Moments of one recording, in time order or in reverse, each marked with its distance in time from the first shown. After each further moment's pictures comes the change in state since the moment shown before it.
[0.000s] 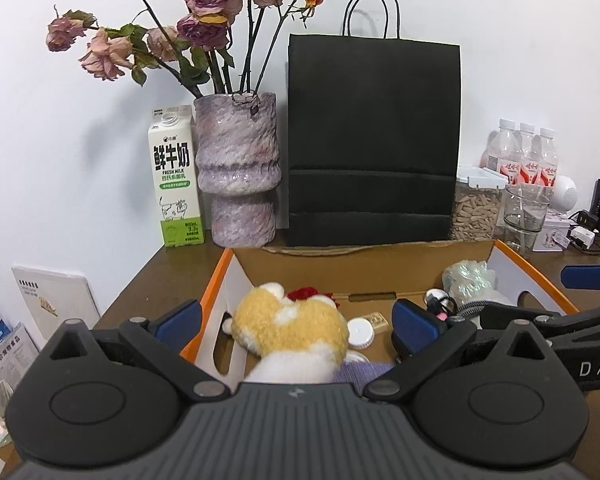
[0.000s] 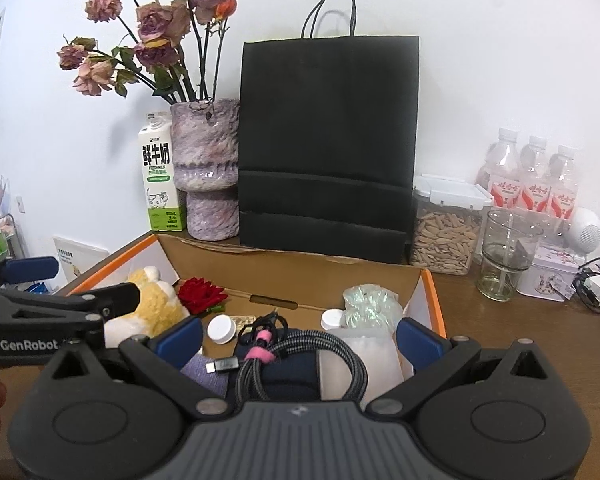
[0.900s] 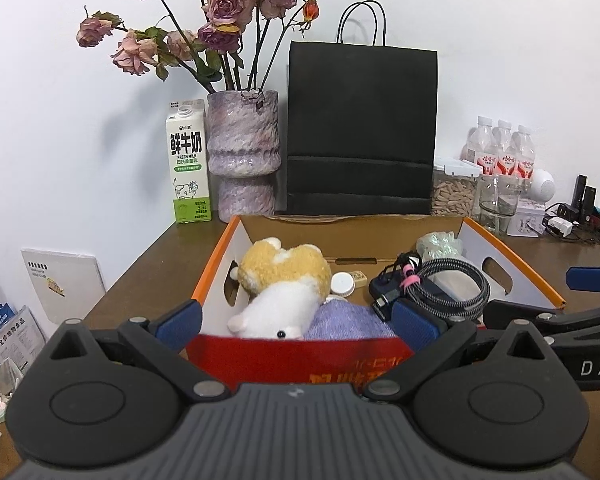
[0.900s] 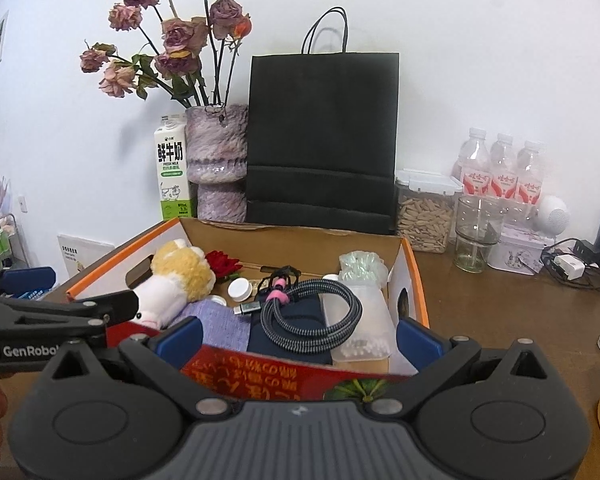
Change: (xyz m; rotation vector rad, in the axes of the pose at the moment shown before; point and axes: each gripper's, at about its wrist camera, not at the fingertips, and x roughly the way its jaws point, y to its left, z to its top) left arm -0.067 -0.003 -0.038 -0.018 0.000 -0.007; right arm -0.073 0.020 -0.040 0.008 -0.015 -0.032
